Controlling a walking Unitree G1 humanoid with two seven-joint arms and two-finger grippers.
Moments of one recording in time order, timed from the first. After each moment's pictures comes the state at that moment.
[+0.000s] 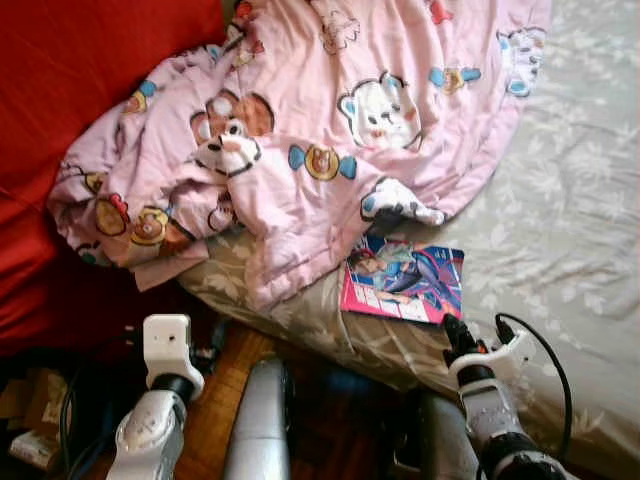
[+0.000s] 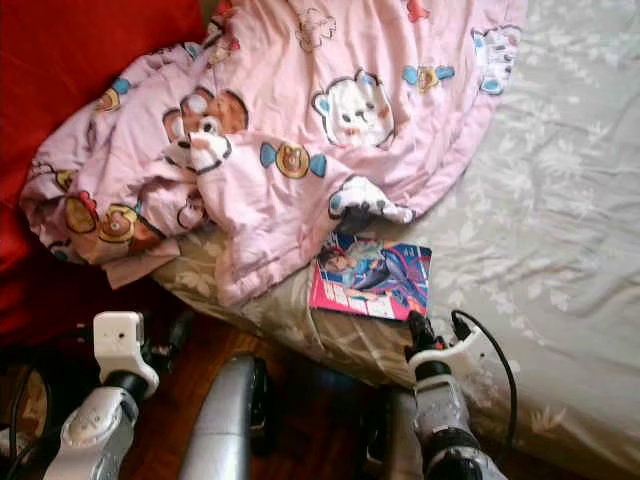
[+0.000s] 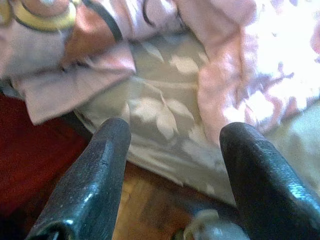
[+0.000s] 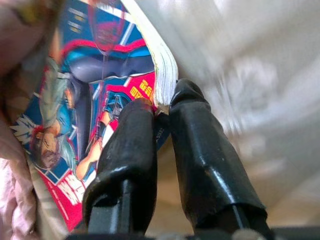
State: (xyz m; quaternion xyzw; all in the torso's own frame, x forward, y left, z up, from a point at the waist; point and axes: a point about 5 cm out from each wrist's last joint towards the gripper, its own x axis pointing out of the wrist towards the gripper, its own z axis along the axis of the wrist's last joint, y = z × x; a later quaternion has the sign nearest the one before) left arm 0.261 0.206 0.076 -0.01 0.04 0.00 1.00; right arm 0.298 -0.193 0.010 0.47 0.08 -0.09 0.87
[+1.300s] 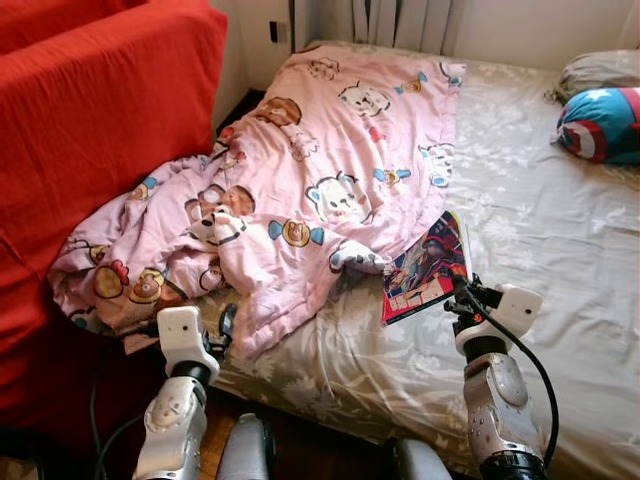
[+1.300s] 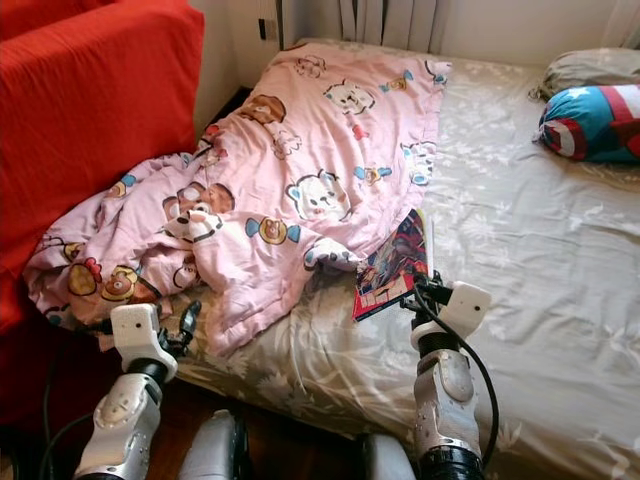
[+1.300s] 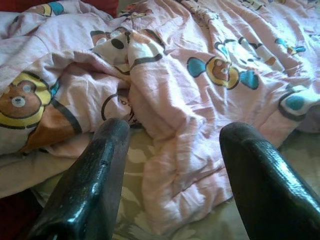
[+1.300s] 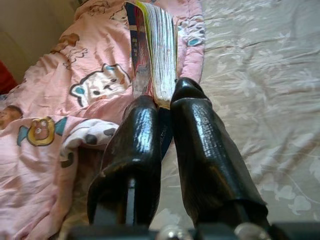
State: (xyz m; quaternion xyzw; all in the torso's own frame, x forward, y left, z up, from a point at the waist) left arm 0.280 0.192 0.050 -0.05 0.03 0.03 1.00; right arm 0.304 -0.177 0.065 0.17 0.01 -0.03 0.98
